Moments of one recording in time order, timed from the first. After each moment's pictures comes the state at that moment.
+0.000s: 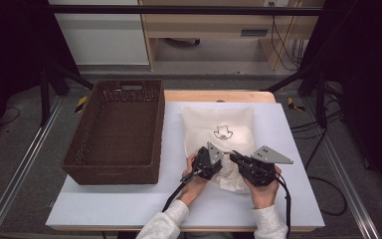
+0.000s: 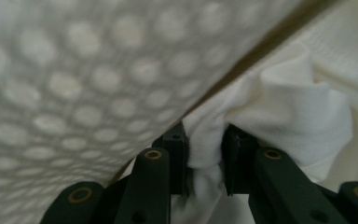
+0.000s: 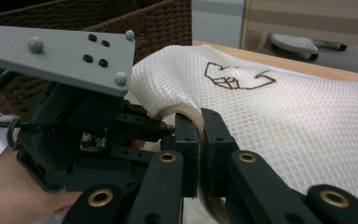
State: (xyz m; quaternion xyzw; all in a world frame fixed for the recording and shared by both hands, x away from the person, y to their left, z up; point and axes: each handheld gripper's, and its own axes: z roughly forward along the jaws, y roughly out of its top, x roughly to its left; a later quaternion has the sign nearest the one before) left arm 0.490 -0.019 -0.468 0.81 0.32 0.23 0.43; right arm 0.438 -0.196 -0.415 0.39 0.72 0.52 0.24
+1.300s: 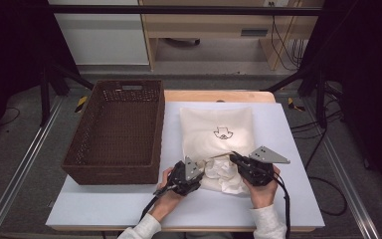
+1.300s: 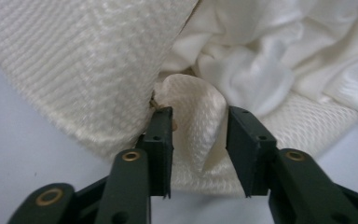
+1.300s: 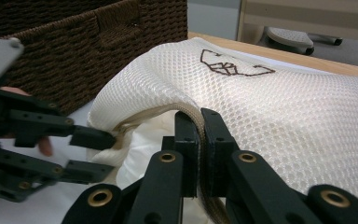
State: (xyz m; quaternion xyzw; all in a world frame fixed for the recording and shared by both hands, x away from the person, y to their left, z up) left arm 0.454 0.041 -0.474 0.84 0.30 0.23 0.38; right arm 0.441 -0.195 -0.420 0.40 0.73 0.51 0.24
